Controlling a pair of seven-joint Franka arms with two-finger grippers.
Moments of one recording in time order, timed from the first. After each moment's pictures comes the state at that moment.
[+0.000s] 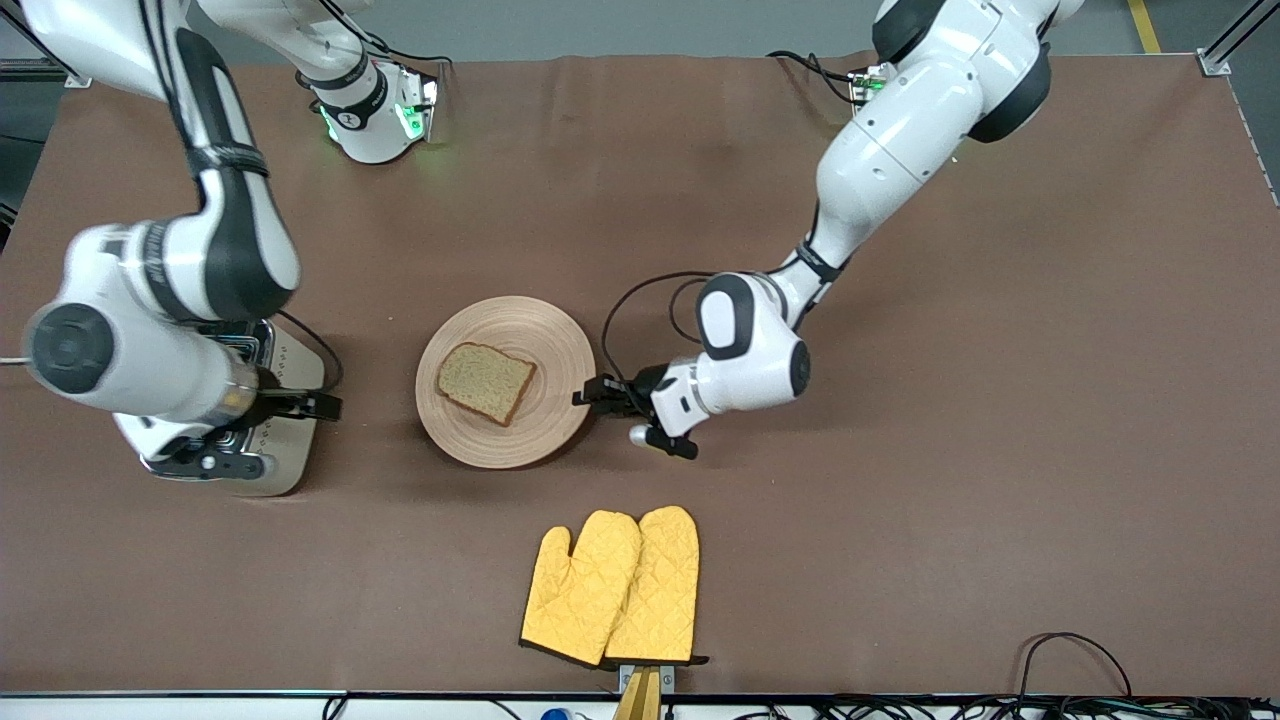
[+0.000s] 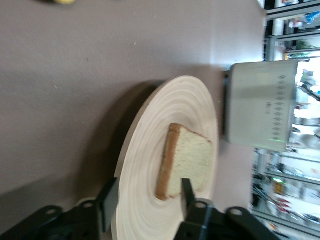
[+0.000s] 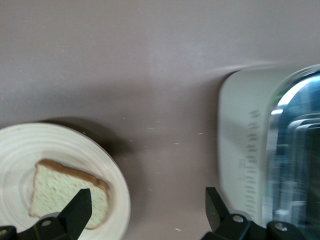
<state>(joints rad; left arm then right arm) -0.35 0.97 -0.40 -1.35 -1.04 2.46 0.35 0.23 0.42 -0.10 -1.63 0.07 1.95 0.26</state>
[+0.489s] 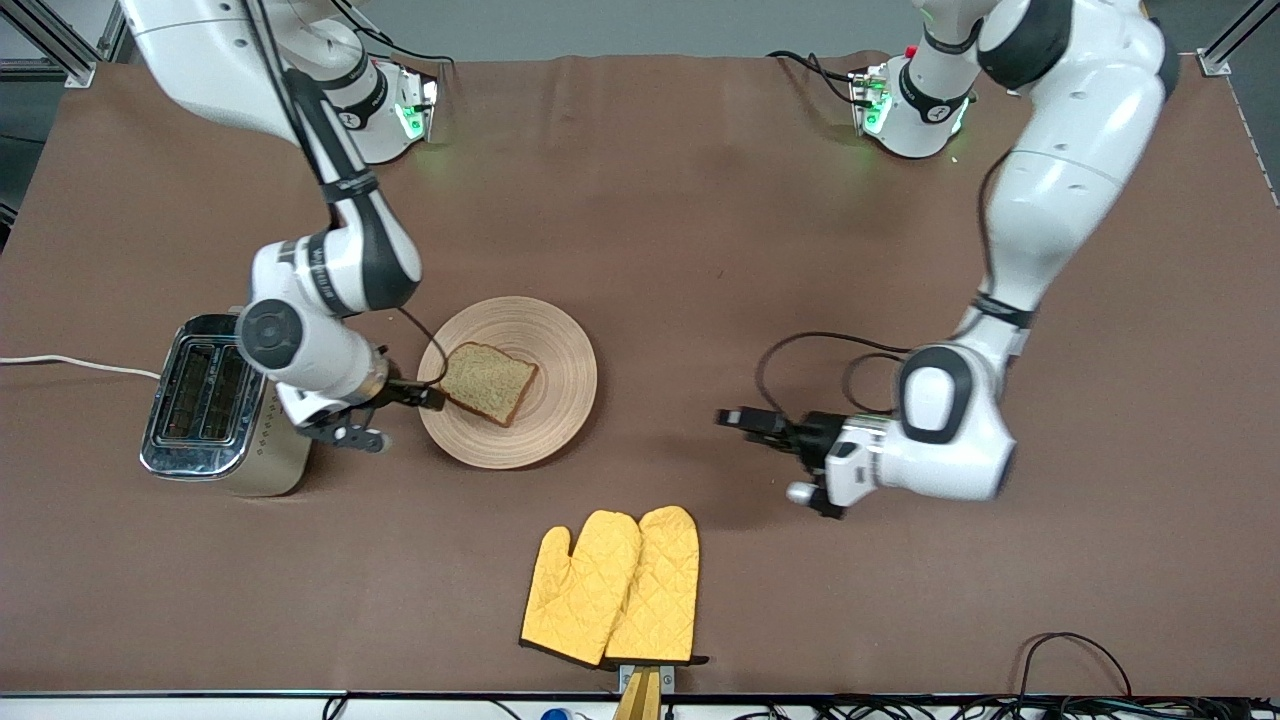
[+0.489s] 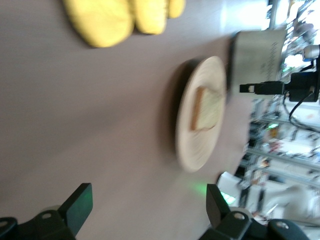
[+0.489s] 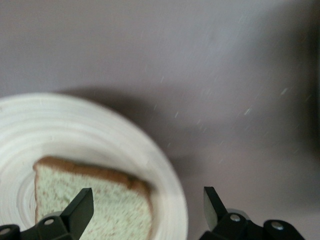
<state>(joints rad) 0.04 0.88 -0.40 -1.32 -0.67 1.90 0.35 0.39 0.42 -0.09 -1.94 0.12 2.26 0.46</state>
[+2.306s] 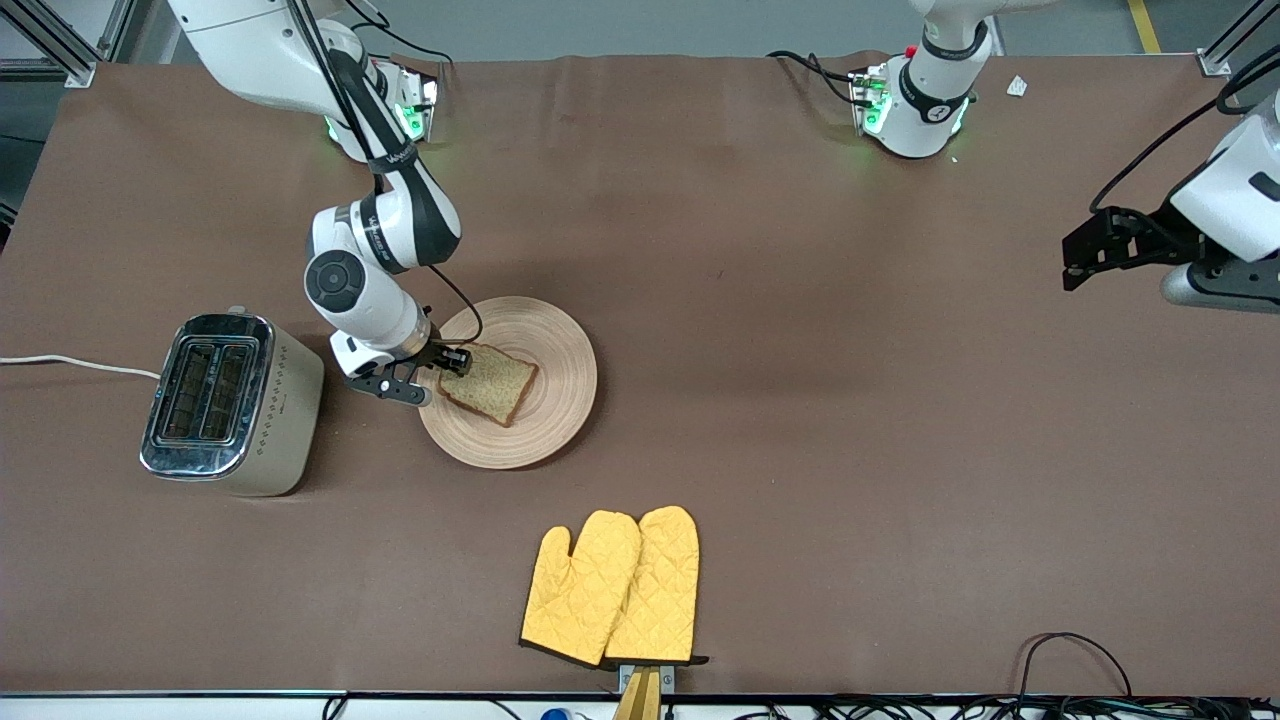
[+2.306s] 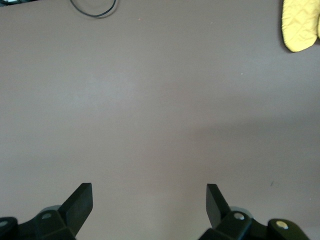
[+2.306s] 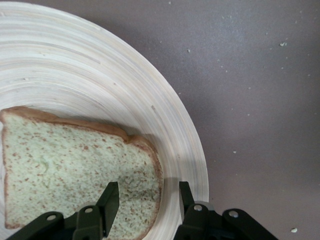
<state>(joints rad) 0.06 0.12 -0.24 -1.34 0.07 1.48 -0.02 0.45 0.35 -0.10 -2.19 0.15 2.51 0.50</state>
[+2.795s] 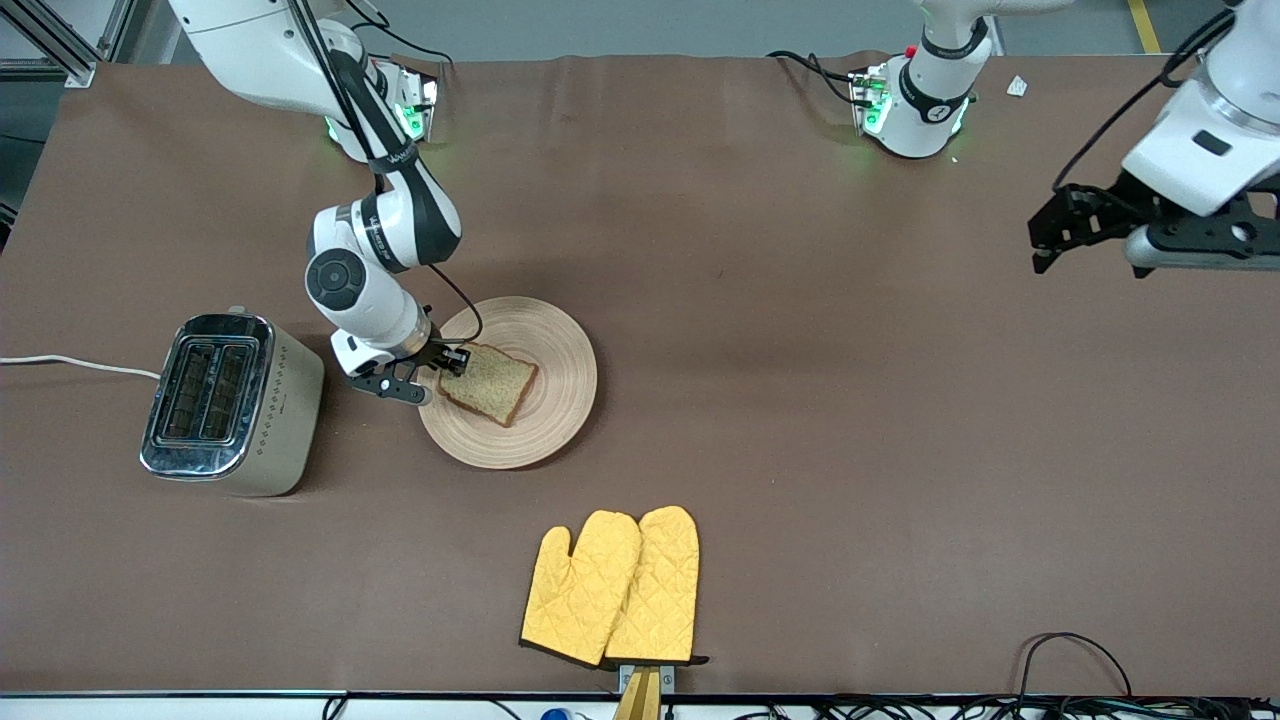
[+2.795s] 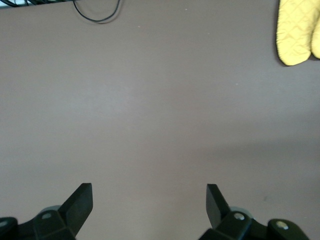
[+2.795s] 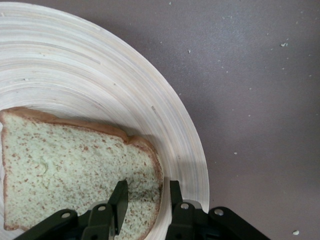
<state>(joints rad) -0.06 -0.06 -0.15 -1.62 0.03 1.66 -0.13 0.46 0.35 -0.10 -2.20 0.15 2.52 0.50</state>
